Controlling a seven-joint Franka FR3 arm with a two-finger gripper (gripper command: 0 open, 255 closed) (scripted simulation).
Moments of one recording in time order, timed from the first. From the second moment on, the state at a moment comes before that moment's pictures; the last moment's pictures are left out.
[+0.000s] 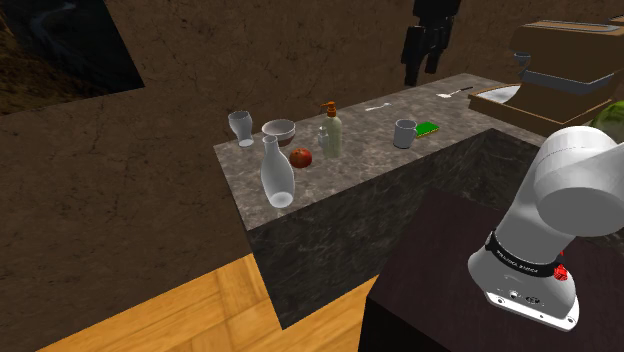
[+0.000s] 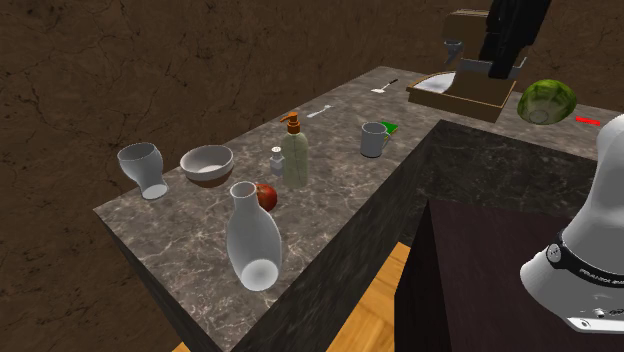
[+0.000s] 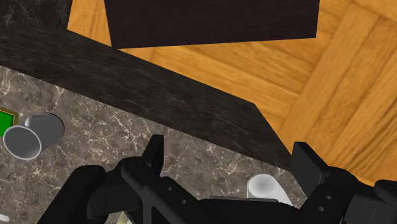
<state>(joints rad) 0.01 -0.80 -0.02 -2.30 -0.01 1.52 0.09</state>
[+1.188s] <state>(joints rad) 0.03 -0.32 0.12 -2.19 0.01 1.94 0.28</state>
